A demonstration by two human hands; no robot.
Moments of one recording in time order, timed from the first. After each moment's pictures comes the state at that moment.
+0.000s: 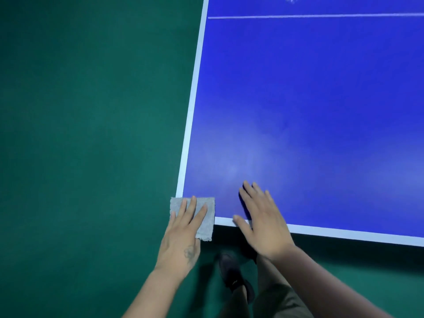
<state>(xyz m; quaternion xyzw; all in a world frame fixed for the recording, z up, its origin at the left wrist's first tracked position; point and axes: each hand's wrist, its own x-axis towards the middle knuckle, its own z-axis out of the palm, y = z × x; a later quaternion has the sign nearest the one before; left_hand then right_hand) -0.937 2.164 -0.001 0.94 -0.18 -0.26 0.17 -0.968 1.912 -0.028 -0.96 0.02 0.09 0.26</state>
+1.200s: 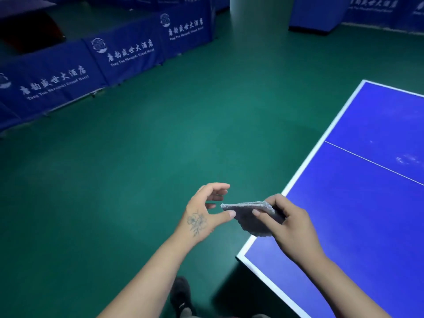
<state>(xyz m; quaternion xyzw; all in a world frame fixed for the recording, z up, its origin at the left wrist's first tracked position) -0.908 2.259 0.270 0.80 0.09 0.03 0.59 -0.861 2.026 0.283 -0.83 -0.13 0.10 0.53</state>
